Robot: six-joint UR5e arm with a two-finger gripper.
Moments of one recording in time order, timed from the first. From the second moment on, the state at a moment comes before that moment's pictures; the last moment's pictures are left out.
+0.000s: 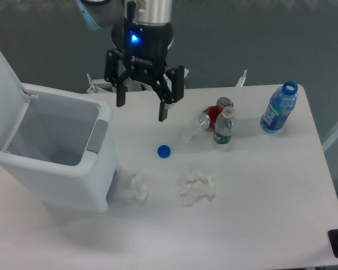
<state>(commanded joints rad) 2.45 -1.57 -1.55 -1.11 1.28 0.87</state>
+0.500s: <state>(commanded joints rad) 2.46 -1.57 -1.55 -1.11 1.29 0.83</state>
